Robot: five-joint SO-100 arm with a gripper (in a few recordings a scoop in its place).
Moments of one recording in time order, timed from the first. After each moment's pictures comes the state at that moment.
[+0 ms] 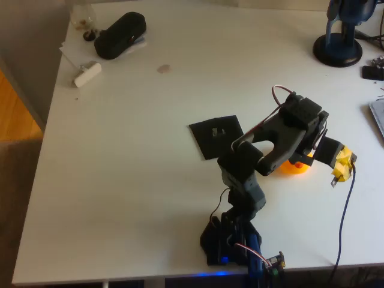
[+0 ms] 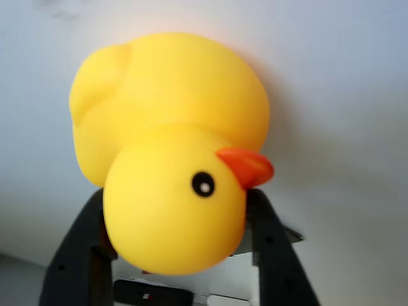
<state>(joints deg) 51.9 104.7 114.8 67.9 -25.2</state>
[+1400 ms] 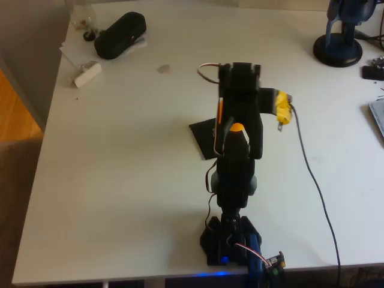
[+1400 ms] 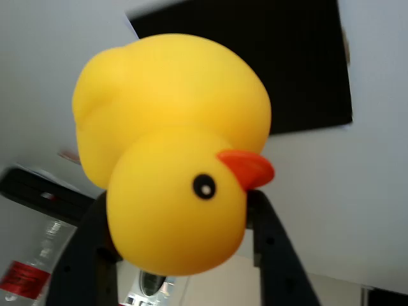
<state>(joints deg) 10.1 104.6 100.0 74.8 -8.7</state>
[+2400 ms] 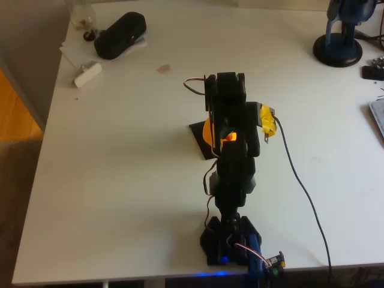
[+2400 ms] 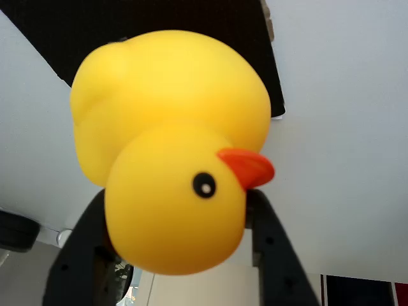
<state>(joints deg) 4.1 104.4 109.2 74.5 -5.4</state>
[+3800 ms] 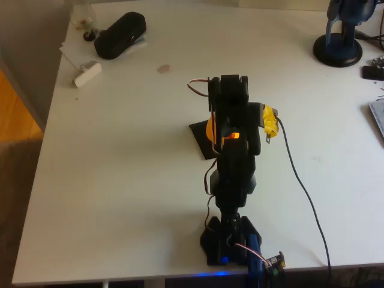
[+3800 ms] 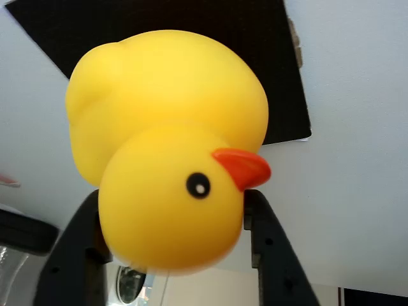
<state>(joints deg) 6.2 102.6 111.1 68.6 -5.4</state>
